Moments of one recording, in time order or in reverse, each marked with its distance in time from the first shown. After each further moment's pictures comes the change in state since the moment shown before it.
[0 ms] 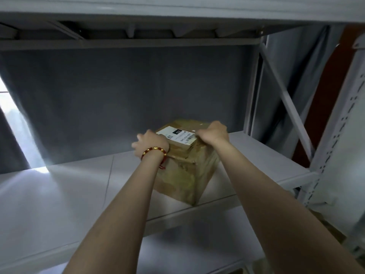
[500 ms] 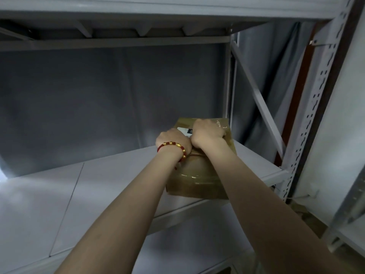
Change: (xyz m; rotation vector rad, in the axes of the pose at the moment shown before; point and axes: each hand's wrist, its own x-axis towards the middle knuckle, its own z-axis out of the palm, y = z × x) left_hand -0.071 0.123 0.052 0.396 -0.181 0.431; right_hand 0.019 0.035 -0.061 -0.563 -0.018 -0.120
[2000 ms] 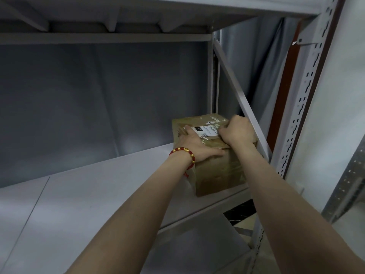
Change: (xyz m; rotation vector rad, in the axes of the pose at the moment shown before) left_hand 0.042 0.090 0.046 -0.499 -0.265 0.226; right_hand 0.075 0.142 -0.005 0.135 0.337 0.204
